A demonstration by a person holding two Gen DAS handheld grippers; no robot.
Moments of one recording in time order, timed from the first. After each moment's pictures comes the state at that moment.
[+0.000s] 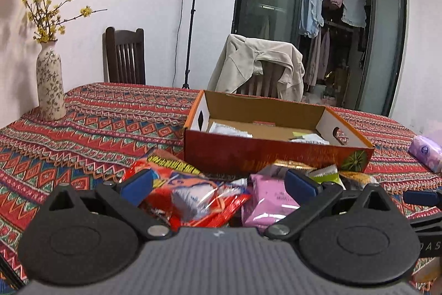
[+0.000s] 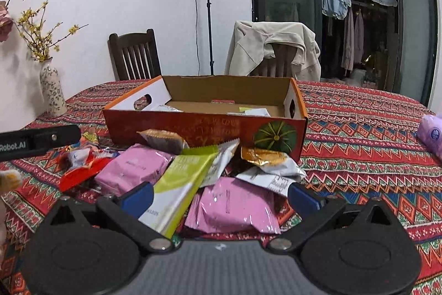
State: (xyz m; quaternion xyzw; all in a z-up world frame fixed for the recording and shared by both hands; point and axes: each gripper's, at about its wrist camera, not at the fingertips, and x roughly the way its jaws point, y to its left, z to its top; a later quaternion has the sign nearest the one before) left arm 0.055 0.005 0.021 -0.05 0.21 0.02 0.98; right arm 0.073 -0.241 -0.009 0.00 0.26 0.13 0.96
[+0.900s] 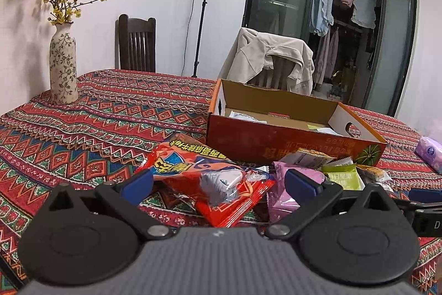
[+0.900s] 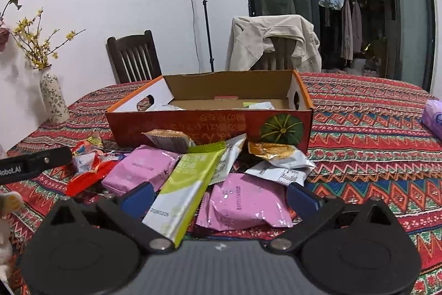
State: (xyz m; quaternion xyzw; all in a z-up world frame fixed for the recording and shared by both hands) left arm 0.049 0.033 0.008 -0.07 0.22 0.03 0.97; right arm 0.078 -0.237 -0.010 0.03 0.27 0.14 0.95
